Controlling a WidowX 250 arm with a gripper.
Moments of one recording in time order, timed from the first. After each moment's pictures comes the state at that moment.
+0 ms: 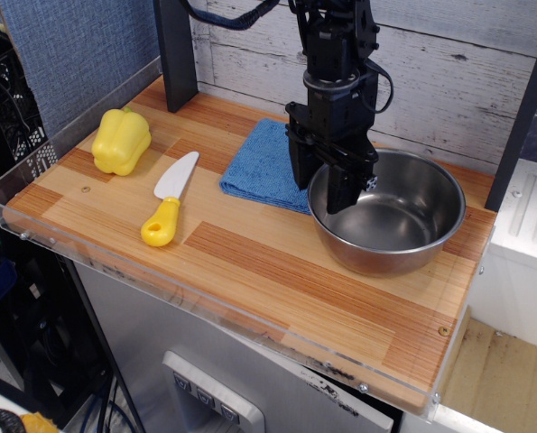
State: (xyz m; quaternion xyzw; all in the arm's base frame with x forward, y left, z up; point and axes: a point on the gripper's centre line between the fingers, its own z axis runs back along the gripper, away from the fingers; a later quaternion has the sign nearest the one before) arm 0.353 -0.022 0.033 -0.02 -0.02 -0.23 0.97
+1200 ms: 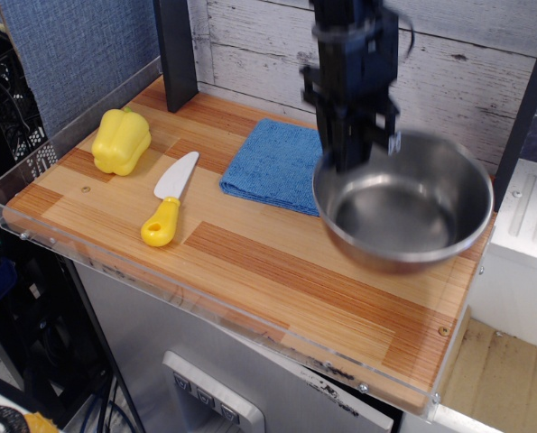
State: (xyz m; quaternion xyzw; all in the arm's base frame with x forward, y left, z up) arm 0.343 -0.038 0.092 -0.06 -0.05 -0.25 0.97
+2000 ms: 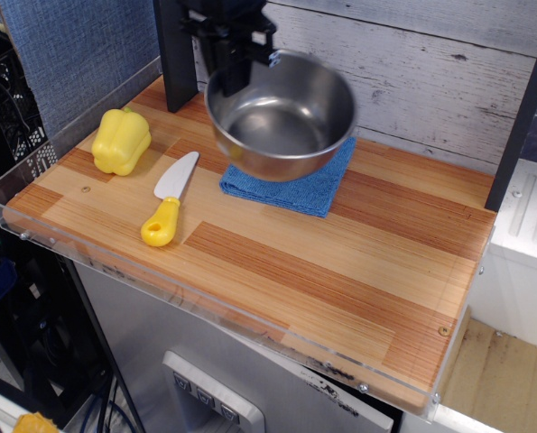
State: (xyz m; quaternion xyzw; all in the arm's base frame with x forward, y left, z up) arm 0.364 0.090 0.099 -0.01 -0.04 -0.10 0.99
